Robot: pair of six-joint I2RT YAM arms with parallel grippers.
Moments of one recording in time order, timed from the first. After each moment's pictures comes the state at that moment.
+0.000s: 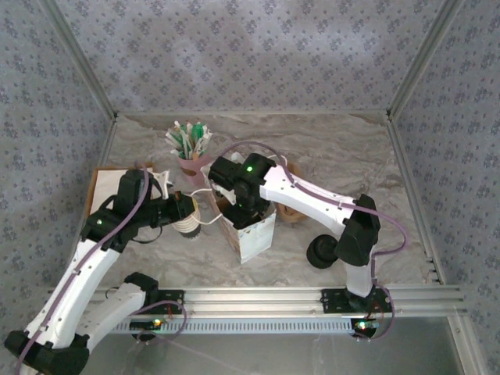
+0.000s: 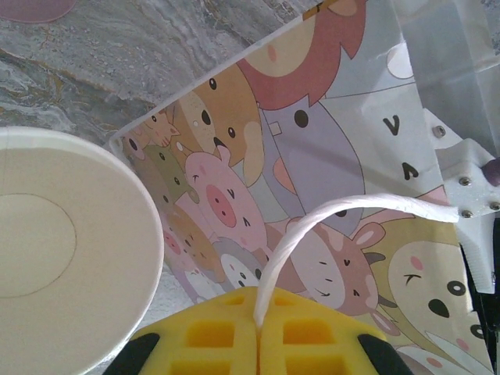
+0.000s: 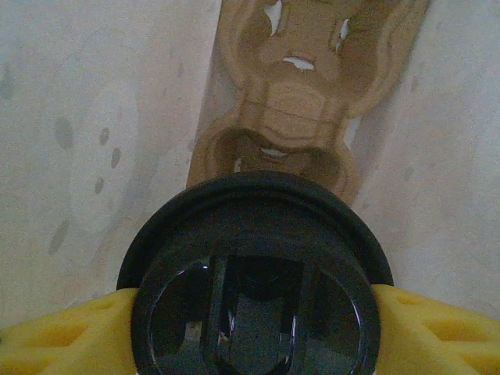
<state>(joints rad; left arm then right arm) -0.42 0.80 0.94 -0.86 0.37 -0.68 1.02 1.88 1.86 -1.41 -0.04 0.21</state>
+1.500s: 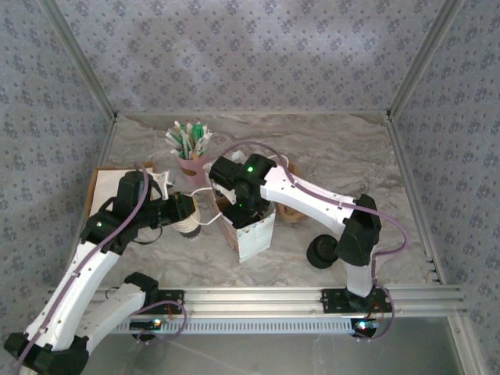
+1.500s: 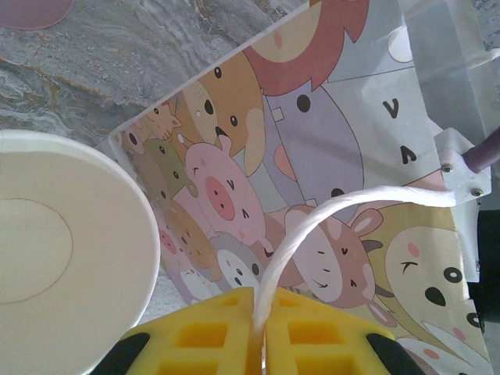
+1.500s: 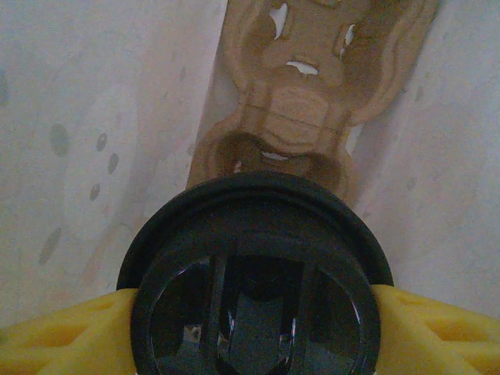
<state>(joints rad) -0.42 0.78 0.93 -0.84 0.37 -0.68 1.02 1.88 1.84 -1.37 -0.04 0.21</state>
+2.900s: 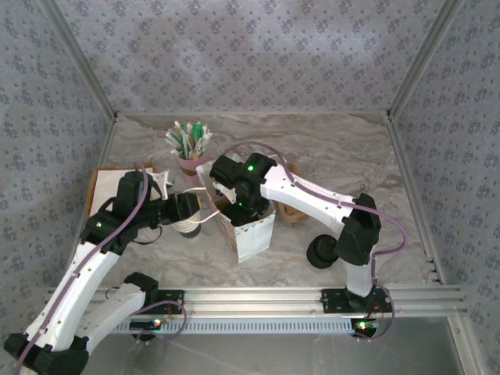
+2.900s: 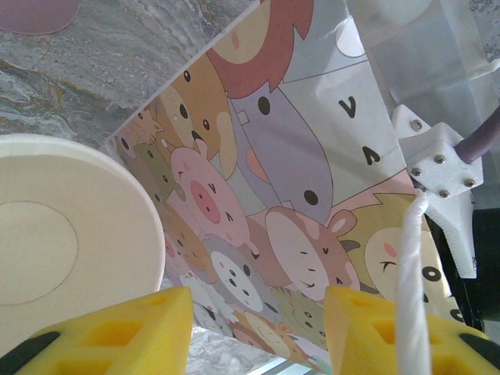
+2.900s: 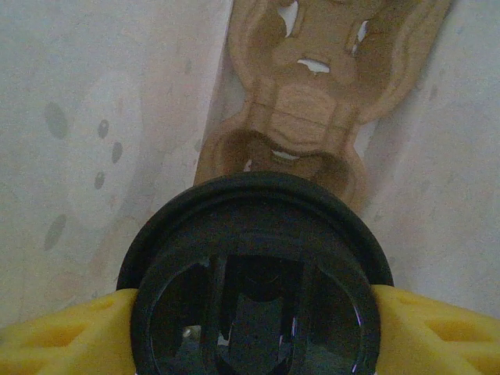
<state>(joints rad) -0.42 0.77 0.93 -0.84 0.36 -0.67 1.01 1.88 1.83 -1.36 -0.08 0.22</state>
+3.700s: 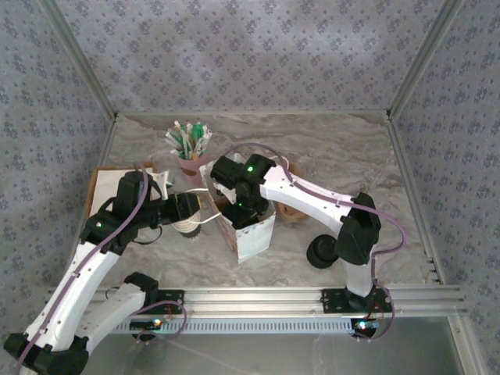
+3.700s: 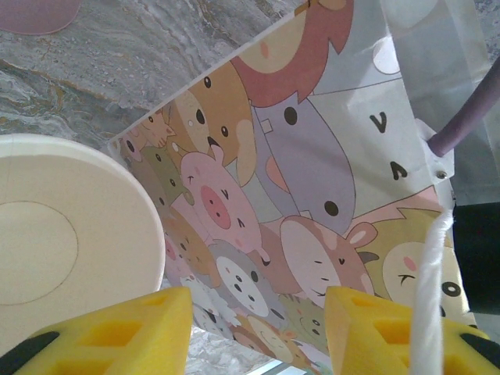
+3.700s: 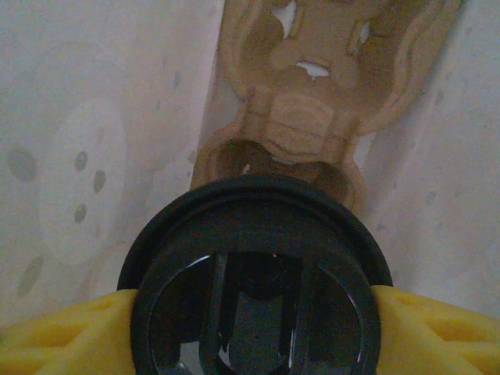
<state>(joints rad) -0.42 0.77 0.93 -0.84 0.36 -0.67 1.00 1.88 1.80 -1.33 -0.10 0.23</state>
